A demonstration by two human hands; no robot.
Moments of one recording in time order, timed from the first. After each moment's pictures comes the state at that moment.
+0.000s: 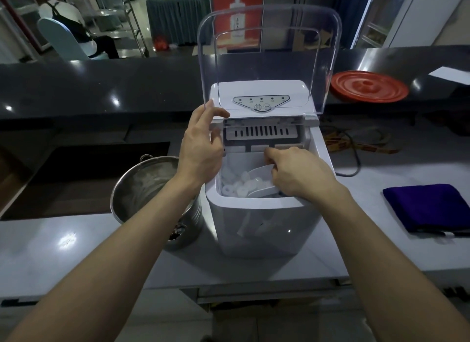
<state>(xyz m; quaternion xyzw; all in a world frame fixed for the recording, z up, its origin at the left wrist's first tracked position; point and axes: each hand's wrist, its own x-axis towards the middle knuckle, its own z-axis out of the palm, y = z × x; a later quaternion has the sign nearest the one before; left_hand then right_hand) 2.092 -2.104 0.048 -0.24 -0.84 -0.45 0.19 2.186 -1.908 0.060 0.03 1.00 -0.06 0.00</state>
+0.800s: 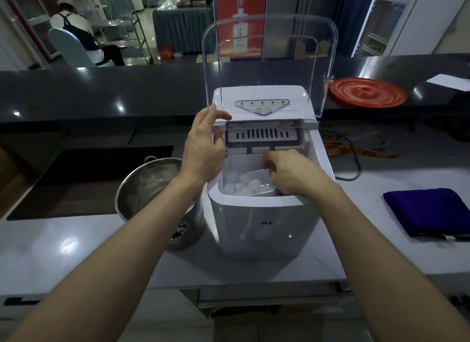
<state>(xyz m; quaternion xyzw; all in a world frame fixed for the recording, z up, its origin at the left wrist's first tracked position) 2.097 -2.103 0.052 -0.23 -0.84 -0.44 0.20 2.173 -1.909 0.049 0.05 0.99 -0.13 0.04</state>
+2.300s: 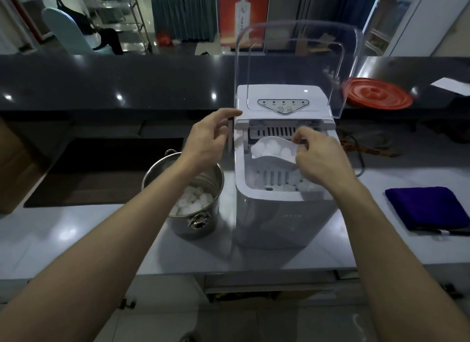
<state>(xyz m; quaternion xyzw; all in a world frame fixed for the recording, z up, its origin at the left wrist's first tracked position) 2.080 -2.161 0.064 -0.26 -0.85 -0.46 0.06 2.198 -1.935 0.095 0.17 0.95 -0.24 -0.10</state>
